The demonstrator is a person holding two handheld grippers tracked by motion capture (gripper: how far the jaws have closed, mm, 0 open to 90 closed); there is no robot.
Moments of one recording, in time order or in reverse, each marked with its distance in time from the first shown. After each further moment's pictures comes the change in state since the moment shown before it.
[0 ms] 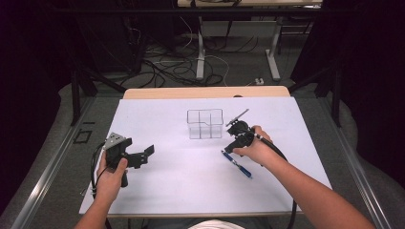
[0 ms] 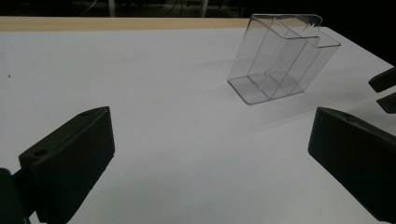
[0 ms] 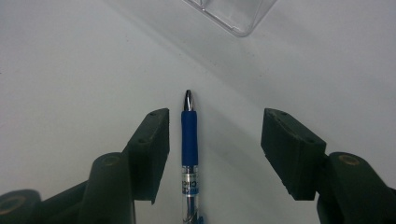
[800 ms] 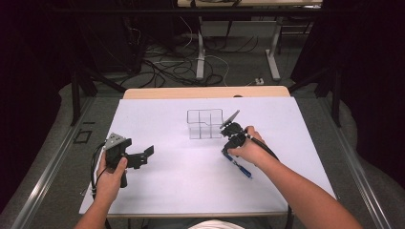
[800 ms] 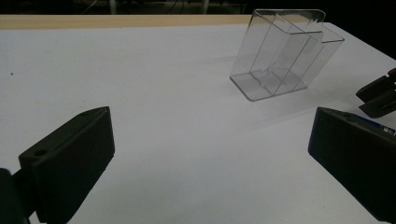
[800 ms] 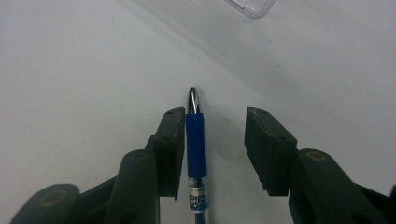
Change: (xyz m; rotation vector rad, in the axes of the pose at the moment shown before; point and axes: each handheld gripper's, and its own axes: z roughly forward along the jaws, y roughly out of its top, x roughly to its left) left arm 0.001 -0.001 0.000 0.008 0.006 0.007; right arm 0.006 0.010 0.023 0.143 -0.045 0.018
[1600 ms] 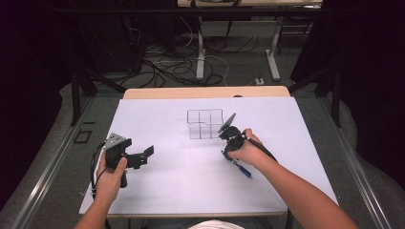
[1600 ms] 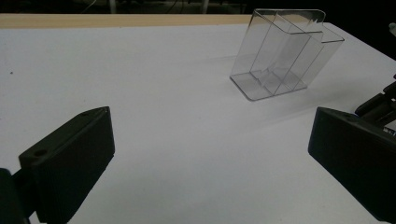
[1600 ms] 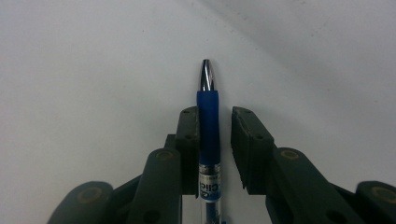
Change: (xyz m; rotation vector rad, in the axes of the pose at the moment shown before) left arm 0.000 0.000 0.000 0.002 -0.002 -0.005; right arm 0.002 0.001 0.010 0.161 0.029 -0.020
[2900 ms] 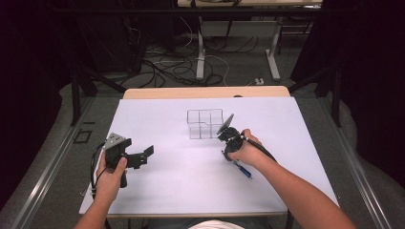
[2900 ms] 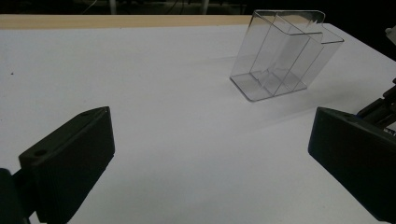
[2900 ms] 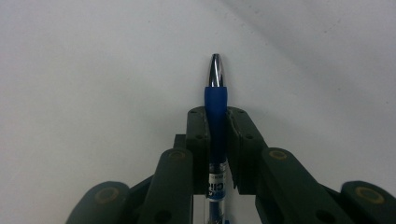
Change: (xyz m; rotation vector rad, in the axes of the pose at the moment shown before) left arm 0.000 0.000 -0.001 0.000 0.001 0.000; right arm 0.003 0.000 0.003 0.014 0.015 -0.024
